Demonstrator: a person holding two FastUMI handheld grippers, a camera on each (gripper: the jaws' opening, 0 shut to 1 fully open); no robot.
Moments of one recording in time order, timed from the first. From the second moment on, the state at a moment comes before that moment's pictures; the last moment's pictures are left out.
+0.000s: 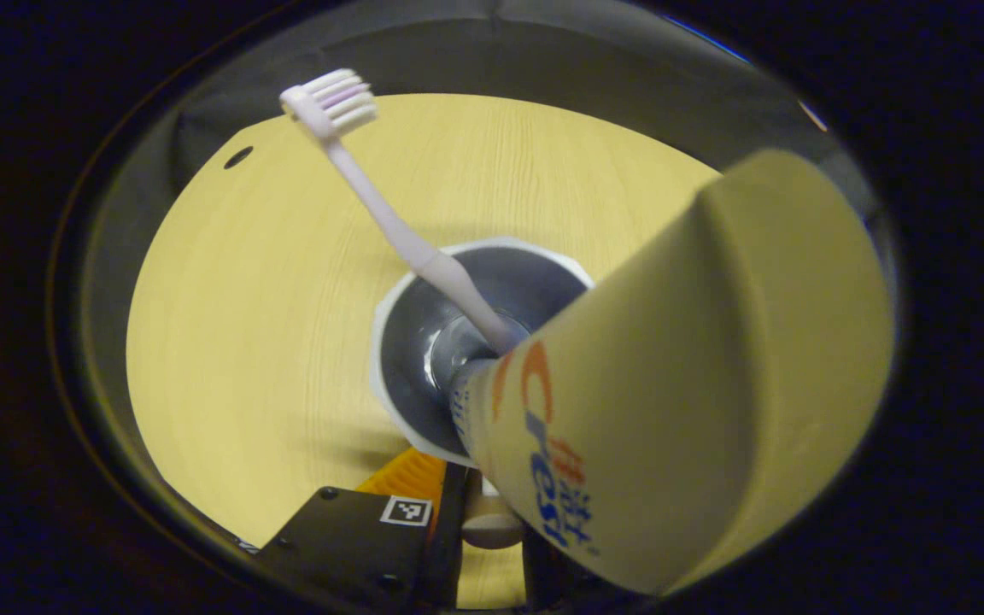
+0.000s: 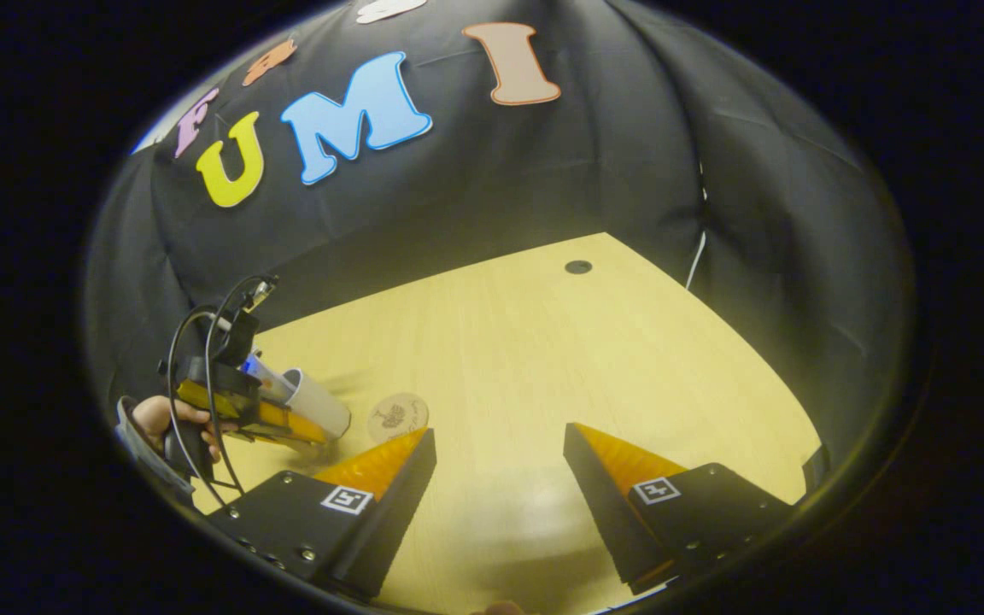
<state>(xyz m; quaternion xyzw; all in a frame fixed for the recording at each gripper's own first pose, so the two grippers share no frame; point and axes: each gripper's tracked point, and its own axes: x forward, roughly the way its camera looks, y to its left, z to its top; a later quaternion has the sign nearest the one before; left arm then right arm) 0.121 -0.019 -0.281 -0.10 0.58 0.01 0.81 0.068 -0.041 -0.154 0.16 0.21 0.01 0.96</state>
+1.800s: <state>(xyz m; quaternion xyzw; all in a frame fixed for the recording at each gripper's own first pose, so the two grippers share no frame) 0.063 -0.054 -0.220 0.02 0.58 -0.09 0.81 0.040 -0.081 -0.157 0.19 0.21 -0.02 0.96</state>
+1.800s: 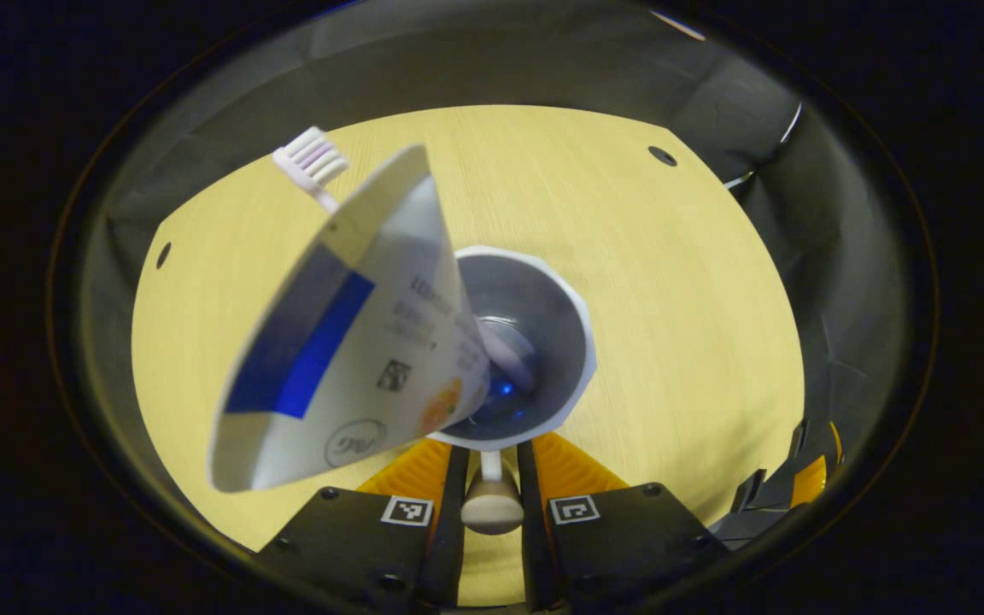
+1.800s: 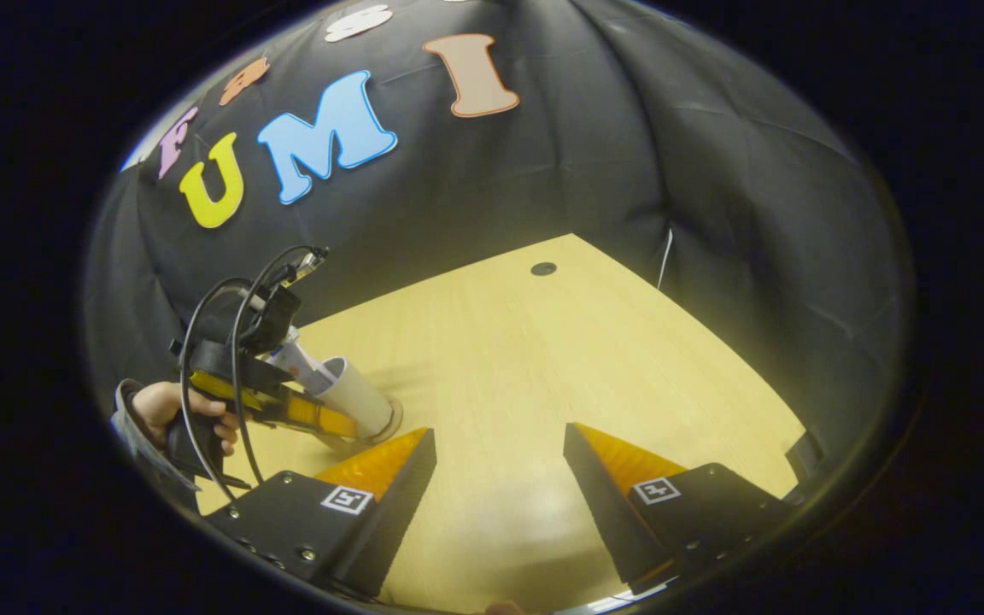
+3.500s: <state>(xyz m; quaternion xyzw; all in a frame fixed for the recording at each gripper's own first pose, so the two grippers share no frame) -0.067 0.072 0.007 -0.03 0.17 -0.04 0.98 0.022 -0.053 -0.043 0.08 0.05 0.05 0.99</state>
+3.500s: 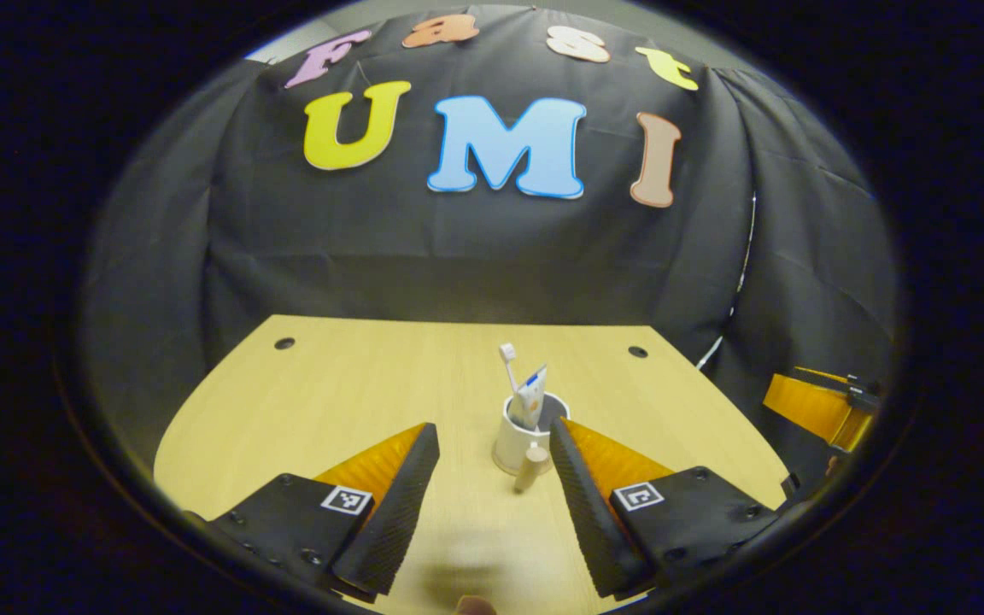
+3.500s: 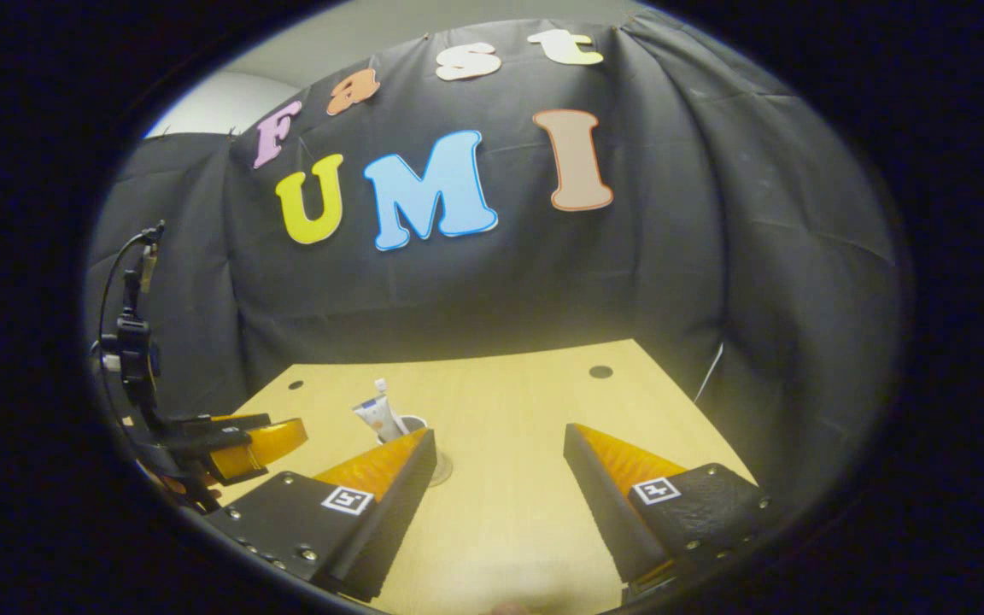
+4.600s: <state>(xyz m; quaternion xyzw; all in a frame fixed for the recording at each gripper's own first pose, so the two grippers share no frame) -0.080 0.104 0.102 -0.01 0.01 -0.07 1.00 -0.018 -0.021 0.025 0.03 -0.06 -0.02 1.00</state>
